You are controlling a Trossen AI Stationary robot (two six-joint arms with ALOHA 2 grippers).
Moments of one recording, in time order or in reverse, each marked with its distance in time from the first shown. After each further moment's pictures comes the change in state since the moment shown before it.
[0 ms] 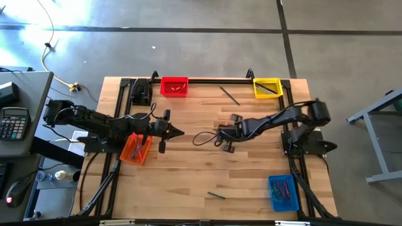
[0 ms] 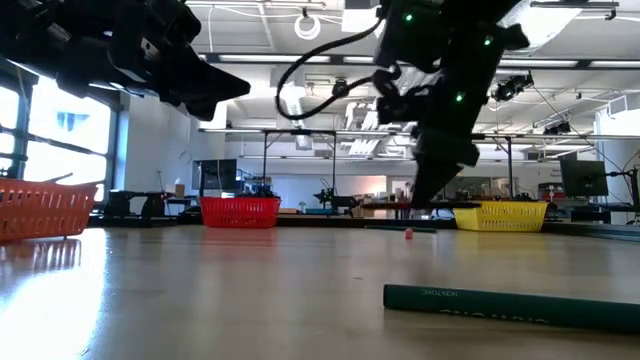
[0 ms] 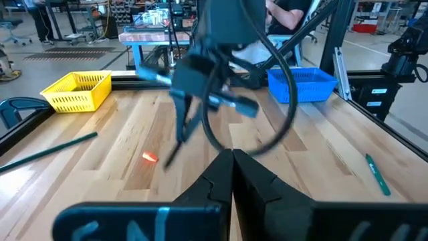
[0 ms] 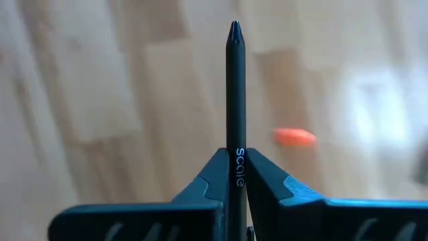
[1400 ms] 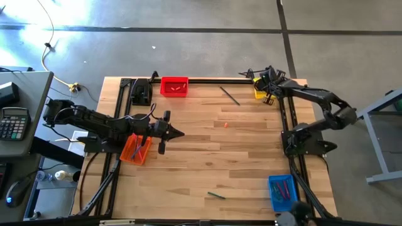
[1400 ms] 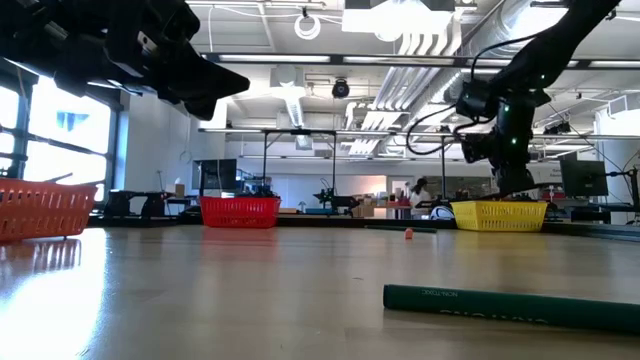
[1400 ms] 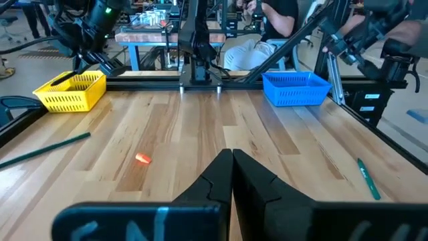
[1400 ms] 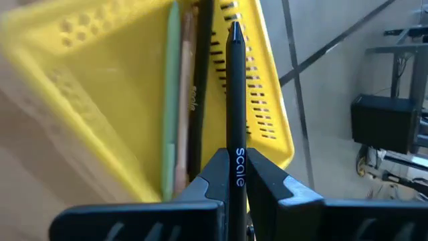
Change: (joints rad) left arm -0.021 0.000 0.000 0.008 -0.008 -0.026; right arm -1.047 -0.350 -0.315 0.183 0.127 -0.961
